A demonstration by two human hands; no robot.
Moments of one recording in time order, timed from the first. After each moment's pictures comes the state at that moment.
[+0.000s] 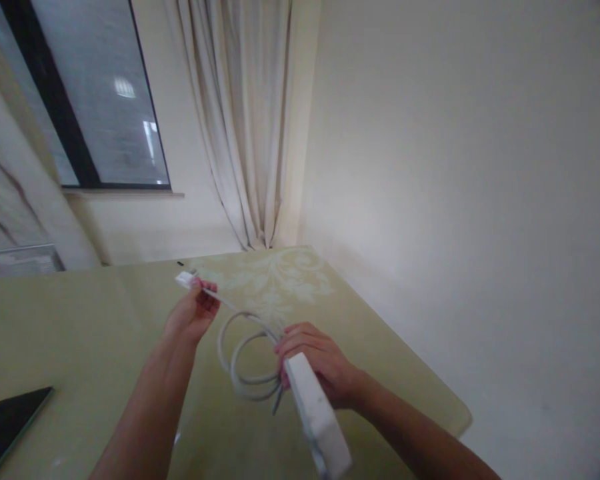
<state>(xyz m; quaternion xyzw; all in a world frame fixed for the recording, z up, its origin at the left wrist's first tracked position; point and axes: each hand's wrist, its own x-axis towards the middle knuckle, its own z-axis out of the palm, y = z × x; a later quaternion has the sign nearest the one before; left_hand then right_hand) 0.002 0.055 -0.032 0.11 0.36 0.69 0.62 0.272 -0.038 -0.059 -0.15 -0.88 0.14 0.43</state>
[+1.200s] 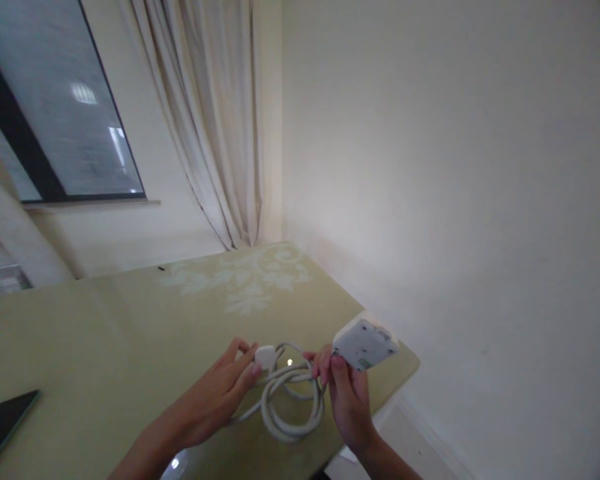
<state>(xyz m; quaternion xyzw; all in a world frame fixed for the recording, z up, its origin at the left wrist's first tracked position) 0.043 -0.075 -0.093 0.85 0.40 0.16 0.32 0.289 -0.132 -0.124 -0.29 -0.46 0.39 0.74</state>
